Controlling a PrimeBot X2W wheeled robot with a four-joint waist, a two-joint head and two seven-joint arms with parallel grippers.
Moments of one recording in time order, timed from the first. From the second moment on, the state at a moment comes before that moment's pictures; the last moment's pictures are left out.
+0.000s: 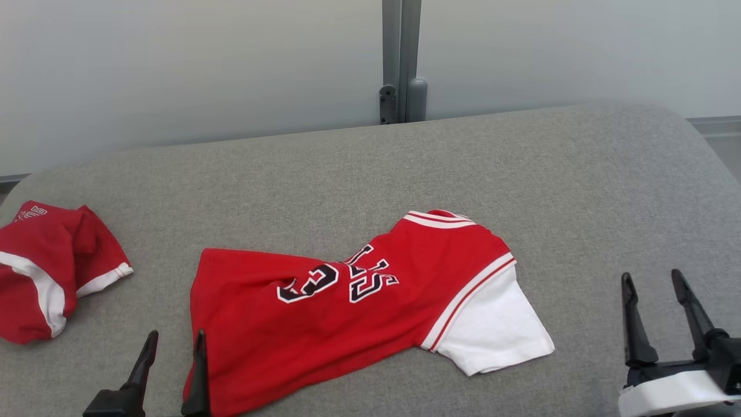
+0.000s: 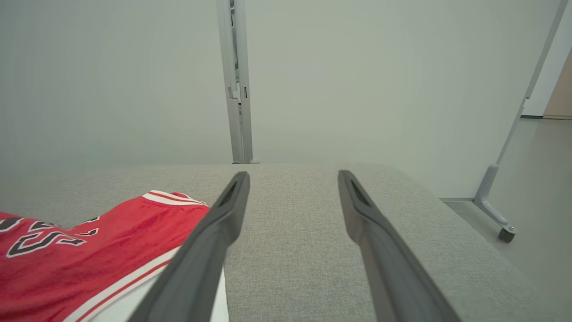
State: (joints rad) left arm 0.14 0.26 -0.19 0.11 -0.37 0.04 -0.26; right arm 0.14 -0.12 -0.12 -0.03 0.11 0.13 -0.26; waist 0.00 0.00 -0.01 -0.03
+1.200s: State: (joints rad) left arm 0.11 0.11 0.06 0.19 -0.22 -0.12 -0.02; right arm 0.09 -0.26 0.05 0.00 0.17 0.13 -0.18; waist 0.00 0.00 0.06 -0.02
